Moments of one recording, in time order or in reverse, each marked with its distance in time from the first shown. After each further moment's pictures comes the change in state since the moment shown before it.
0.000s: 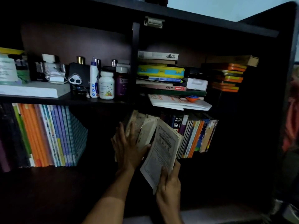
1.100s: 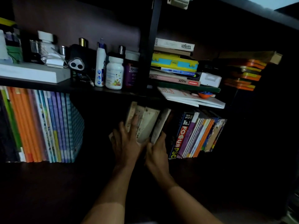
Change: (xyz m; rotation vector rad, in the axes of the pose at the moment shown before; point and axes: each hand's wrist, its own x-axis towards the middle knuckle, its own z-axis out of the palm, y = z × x) left_hand 0.011 -0.018 -0.009 0.005 0.109 -0.039; right_hand 0.075 -0.020 0.070 -0.218 -0.153 -0.177
